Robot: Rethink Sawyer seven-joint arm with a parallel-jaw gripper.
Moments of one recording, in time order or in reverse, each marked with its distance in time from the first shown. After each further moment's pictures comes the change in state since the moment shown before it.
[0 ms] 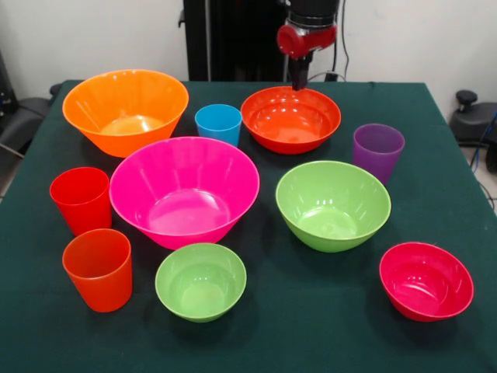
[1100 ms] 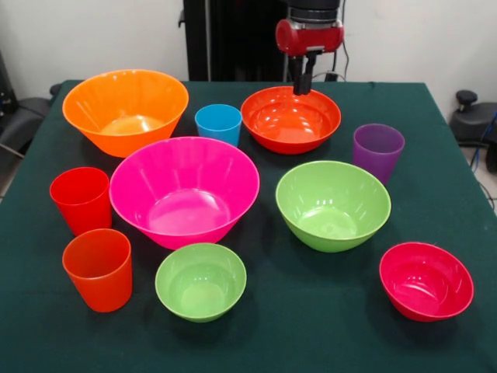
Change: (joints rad) arm -0.015 -0.058 -0.041 0.001 0.161 -0.108 0.092
